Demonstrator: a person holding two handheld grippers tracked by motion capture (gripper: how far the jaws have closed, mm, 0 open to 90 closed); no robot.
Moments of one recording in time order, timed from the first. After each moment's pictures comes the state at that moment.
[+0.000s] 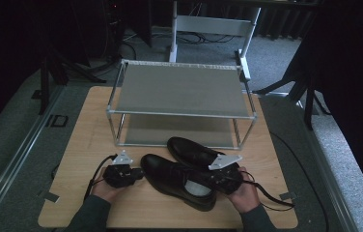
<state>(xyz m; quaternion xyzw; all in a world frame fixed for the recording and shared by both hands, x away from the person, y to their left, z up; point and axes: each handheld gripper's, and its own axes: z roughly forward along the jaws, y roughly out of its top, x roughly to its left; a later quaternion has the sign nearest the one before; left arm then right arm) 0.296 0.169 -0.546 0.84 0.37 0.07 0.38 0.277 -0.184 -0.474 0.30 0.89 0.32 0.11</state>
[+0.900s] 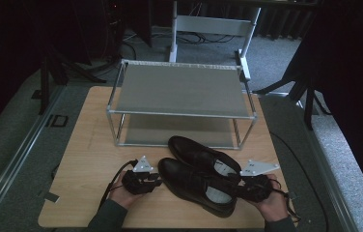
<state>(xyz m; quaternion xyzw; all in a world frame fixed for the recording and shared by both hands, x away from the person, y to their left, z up) 0.277 0.119 -0.538 0.86 0.33 0.07 0.39 0.256 -0.253 -0.461 0.31 0.87 0.37 0.13</state>
